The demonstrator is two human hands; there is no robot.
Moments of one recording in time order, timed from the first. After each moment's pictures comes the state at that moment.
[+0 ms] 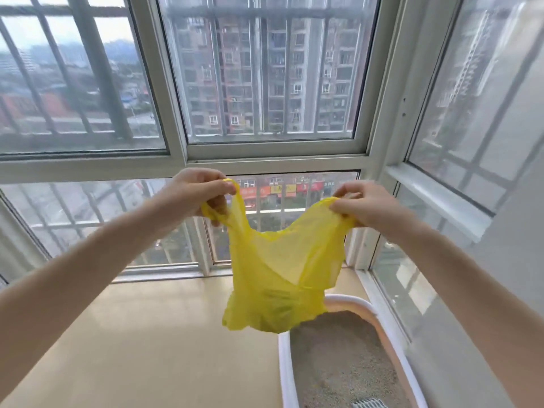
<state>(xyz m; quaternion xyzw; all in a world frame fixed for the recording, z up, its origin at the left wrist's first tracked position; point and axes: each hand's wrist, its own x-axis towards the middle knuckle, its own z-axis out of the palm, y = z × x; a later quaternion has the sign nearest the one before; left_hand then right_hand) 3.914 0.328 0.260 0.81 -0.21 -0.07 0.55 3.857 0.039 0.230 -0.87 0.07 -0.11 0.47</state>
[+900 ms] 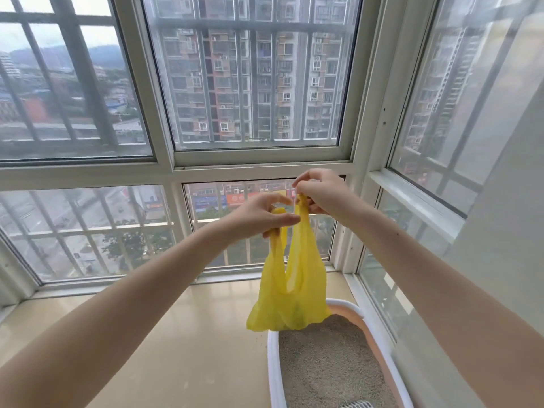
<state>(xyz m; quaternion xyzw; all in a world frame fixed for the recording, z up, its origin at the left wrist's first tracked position) 3.925 0.222 0.222 0.82 -0.32 -0.12 0.46 3.884 0.066 0.254 -0.84 0.06 -0.11 0.52</state>
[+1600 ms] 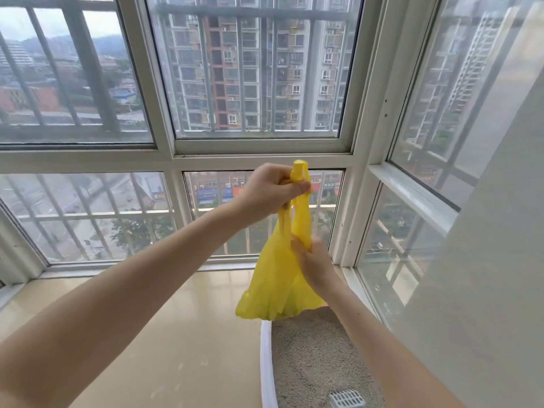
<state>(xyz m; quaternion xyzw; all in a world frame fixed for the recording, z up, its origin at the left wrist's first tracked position) 3.886 0.190 0.244 0.79 -0.33 0.02 0.52 3.837 0.075 0.121 -0.76 -0.01 -0.17 0.62</state>
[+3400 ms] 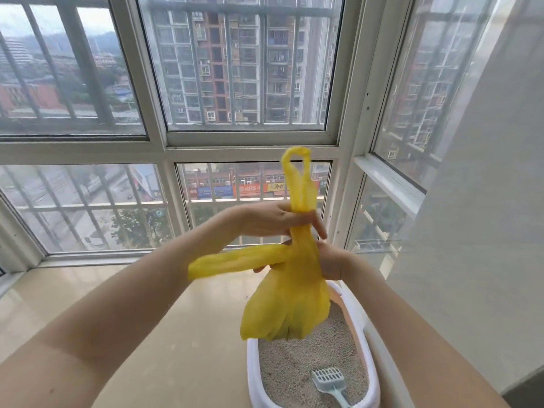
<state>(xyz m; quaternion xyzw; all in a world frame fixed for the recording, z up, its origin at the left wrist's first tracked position) 3.850 0.152 0.207 0.71 -0.49 -0.33 0.38 3.780 0.012 0.138 -0.81 0.01 0.21 0.55</state>
